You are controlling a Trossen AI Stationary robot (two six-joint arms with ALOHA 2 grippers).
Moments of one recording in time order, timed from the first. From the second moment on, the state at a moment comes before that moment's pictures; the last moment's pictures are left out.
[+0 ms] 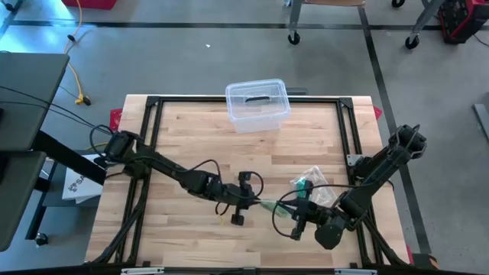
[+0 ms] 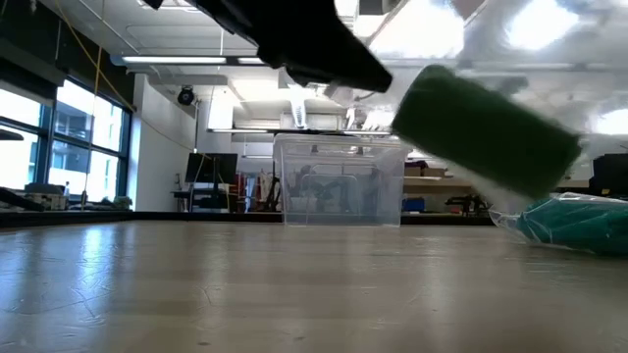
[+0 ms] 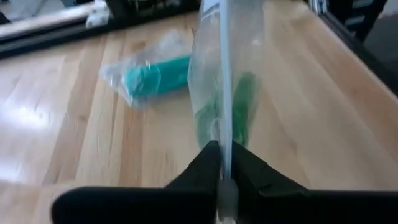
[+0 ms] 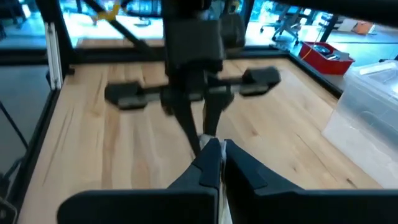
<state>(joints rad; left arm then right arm) -0.35 1.82 1.14 0.11 -0.26 0.03 0.80 1.52 1.06 -0.25 1.02 0.52</state>
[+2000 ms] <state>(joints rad) -0.14 1.74 1.71 -0.98 -0.54 -0.01 0.37 1.40 1.06 -0.73 0.65 0.55</state>
